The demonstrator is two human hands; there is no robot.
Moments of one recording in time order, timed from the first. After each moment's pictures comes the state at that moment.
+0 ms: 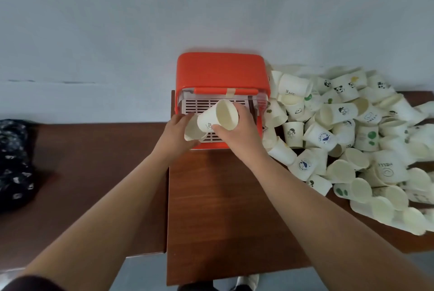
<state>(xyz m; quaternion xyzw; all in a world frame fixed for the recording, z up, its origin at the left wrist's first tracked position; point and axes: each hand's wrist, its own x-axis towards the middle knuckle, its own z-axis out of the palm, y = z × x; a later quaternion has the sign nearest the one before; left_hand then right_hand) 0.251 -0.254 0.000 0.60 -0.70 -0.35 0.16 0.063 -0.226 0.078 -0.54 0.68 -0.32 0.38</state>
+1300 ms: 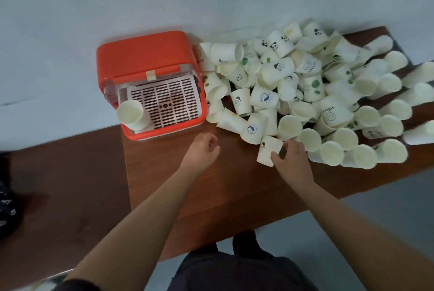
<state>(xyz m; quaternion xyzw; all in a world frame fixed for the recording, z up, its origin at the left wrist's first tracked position) 0.049 -0.150 -0.012 0.55 -0.71 -0.43 0.06 -0.189 -0.042 0.008 -0.38 0.87 -0.14 0.27</state>
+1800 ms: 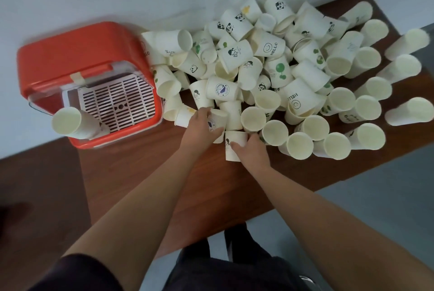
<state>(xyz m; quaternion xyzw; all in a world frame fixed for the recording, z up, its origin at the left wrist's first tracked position) -0.092 -0.170 -0.039 0.56 -0.72 -0.40 0.08 -0.229 -0.068 -0.054 -0.29 0.84 -0.20 0.41</state>
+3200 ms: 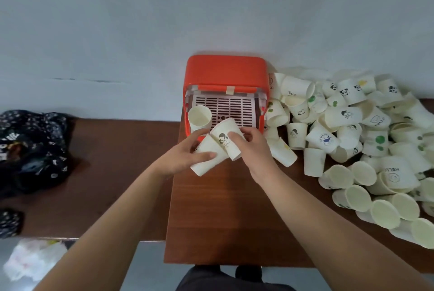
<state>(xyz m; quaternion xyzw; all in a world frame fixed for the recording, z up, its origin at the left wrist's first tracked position) 0.232 -0.168 0.061 0.53 -0.53 -0.64 0.18 0.022 -0.168 0.077 -0.36 0.66 -0.36 0.55</state>
